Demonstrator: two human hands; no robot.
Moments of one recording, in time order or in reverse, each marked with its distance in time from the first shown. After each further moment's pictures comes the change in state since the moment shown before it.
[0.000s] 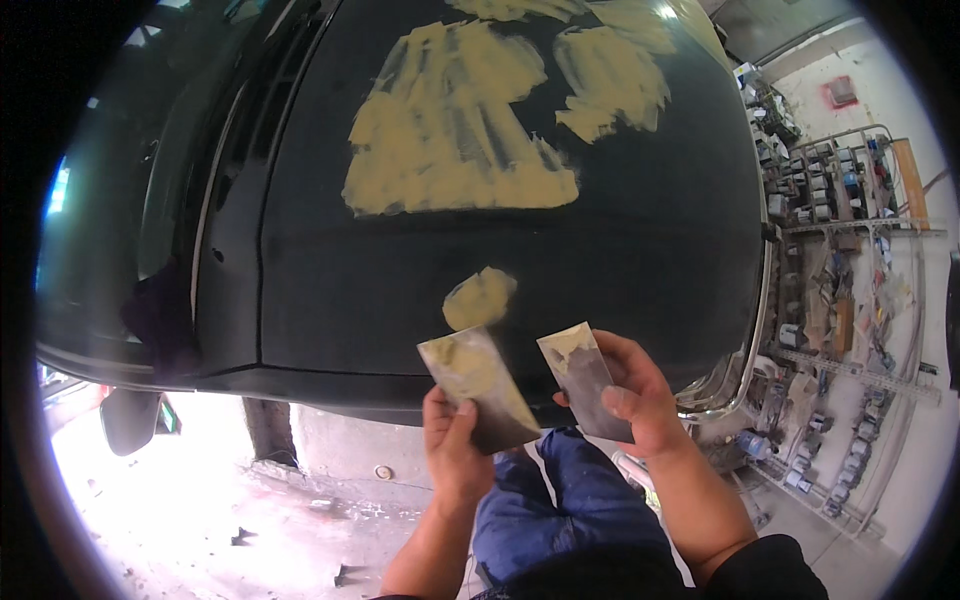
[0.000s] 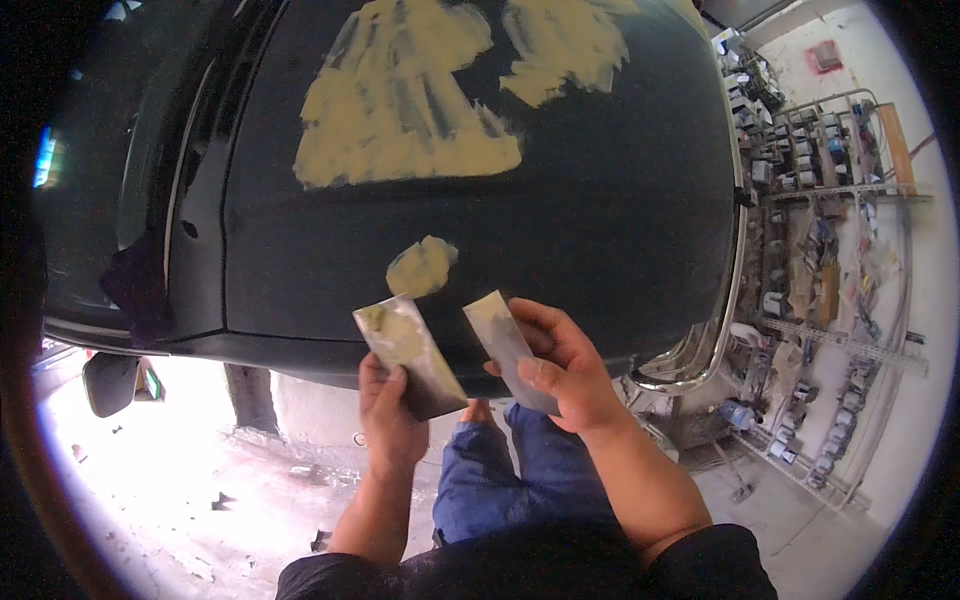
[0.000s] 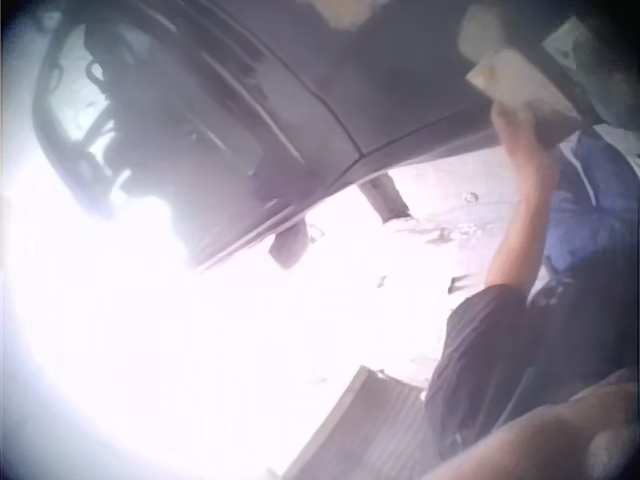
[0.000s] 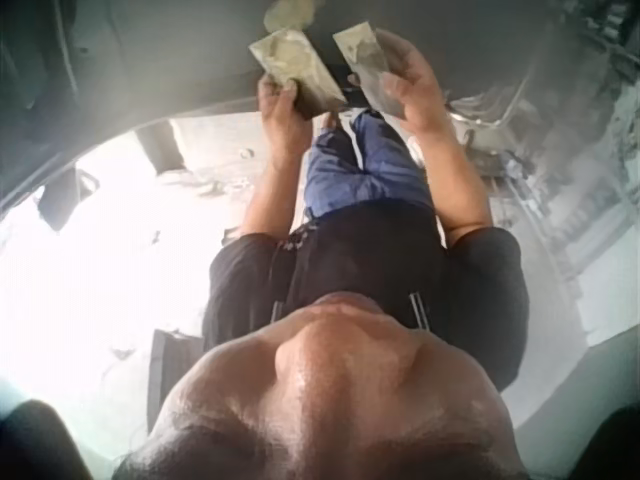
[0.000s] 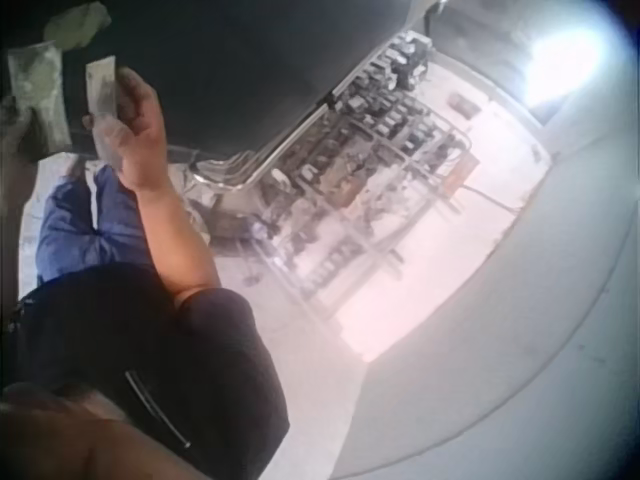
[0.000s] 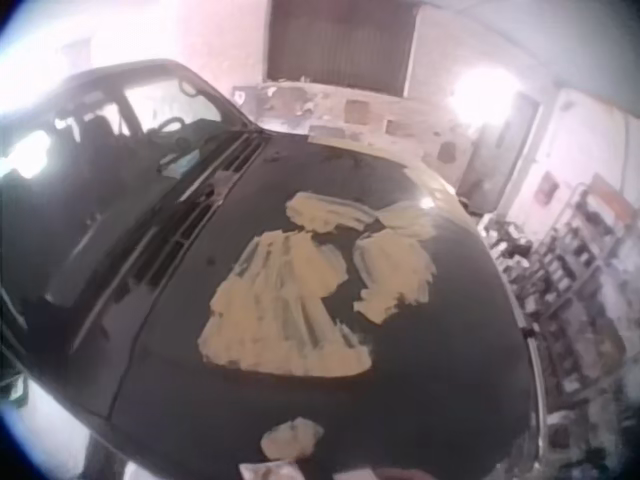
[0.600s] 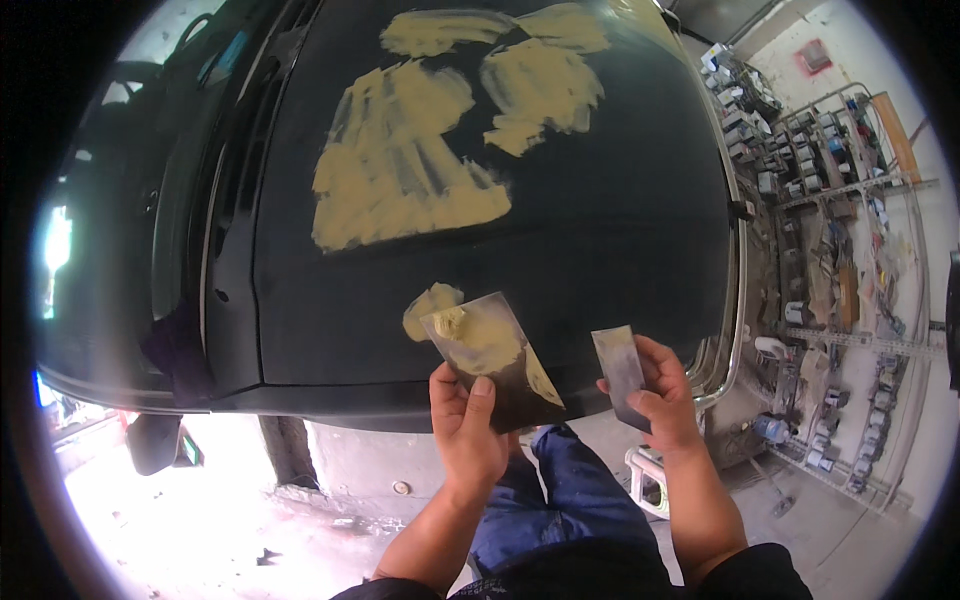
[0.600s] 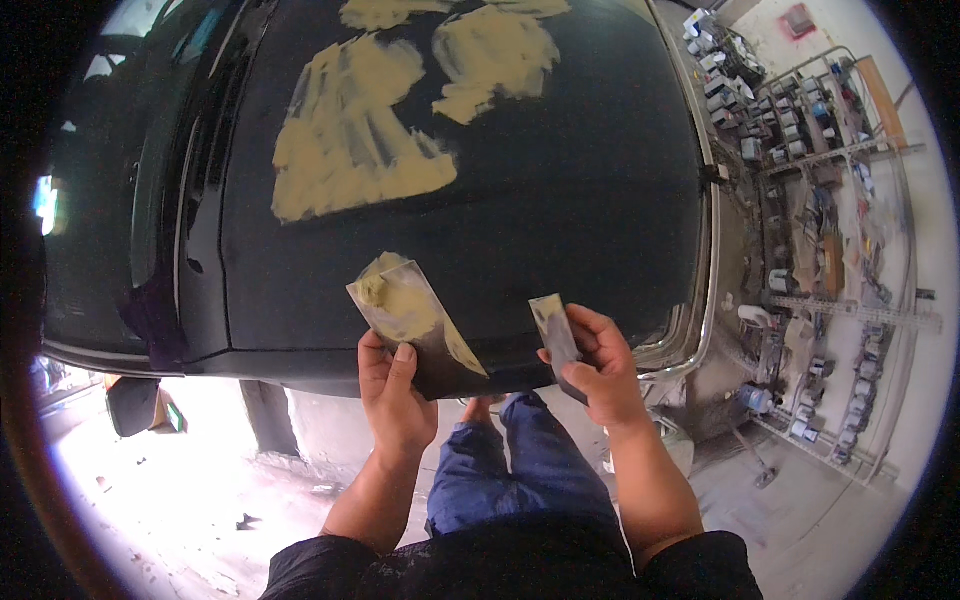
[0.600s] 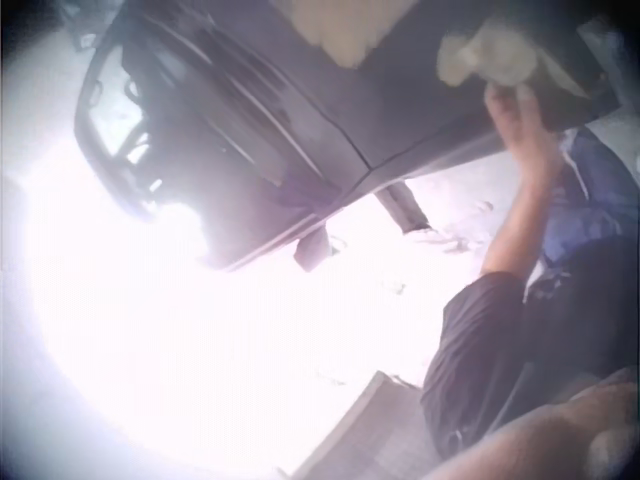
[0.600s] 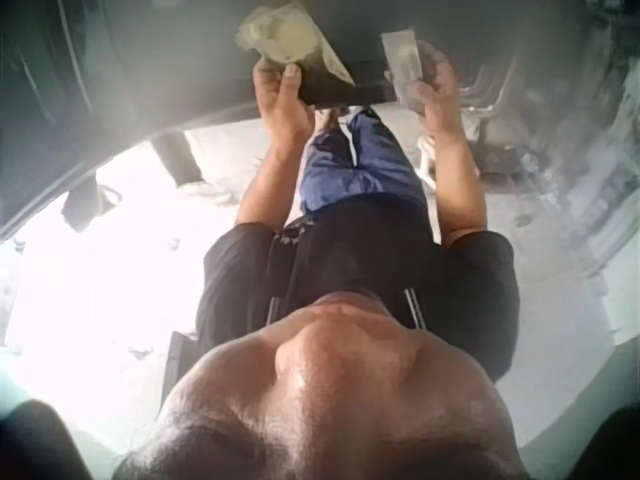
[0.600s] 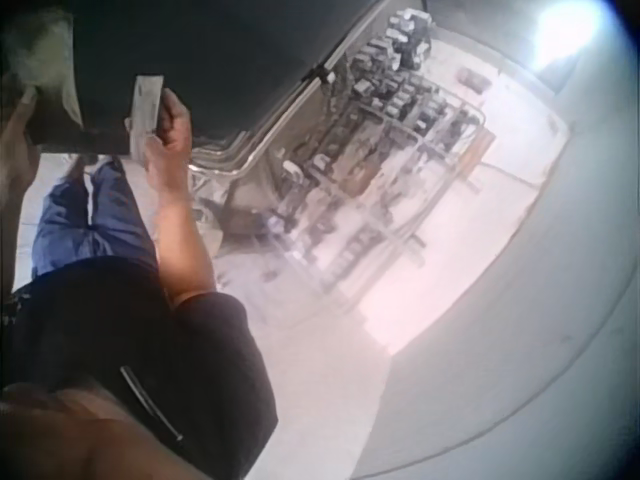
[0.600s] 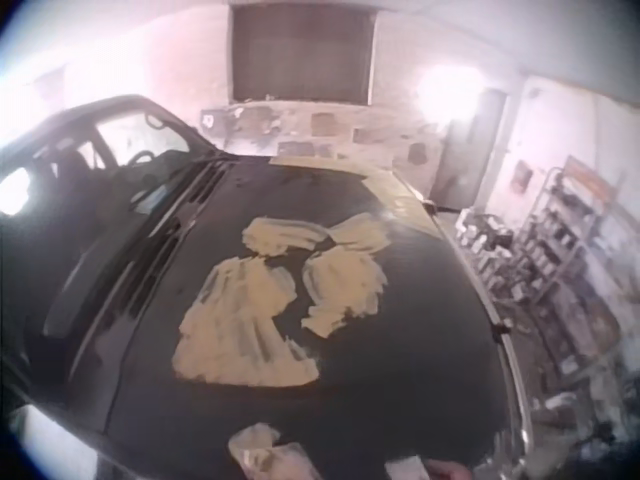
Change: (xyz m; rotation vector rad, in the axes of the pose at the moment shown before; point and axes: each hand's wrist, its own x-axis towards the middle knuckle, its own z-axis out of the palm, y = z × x) left_hand -0.027 -0.018 0.096 0.044 -0.236 0.128; right_hand -0.073 -0.044 -0.070 -0.155 0.247 -0.203
